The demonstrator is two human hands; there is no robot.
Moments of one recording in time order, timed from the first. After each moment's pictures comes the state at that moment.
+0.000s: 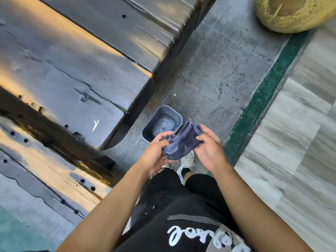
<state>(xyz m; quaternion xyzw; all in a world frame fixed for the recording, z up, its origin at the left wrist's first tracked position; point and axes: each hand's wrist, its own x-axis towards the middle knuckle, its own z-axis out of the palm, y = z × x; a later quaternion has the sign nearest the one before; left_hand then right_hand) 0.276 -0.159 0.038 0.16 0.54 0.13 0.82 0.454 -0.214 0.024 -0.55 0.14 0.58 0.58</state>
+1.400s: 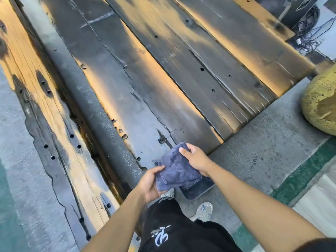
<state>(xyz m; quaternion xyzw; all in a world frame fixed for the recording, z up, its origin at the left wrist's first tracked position) 0.045 -0.047 0.031 -0.07 0.49 0.30 0.82 0.239 0.030 0.032 -0.62 -0.39 0.65 0.20</state>
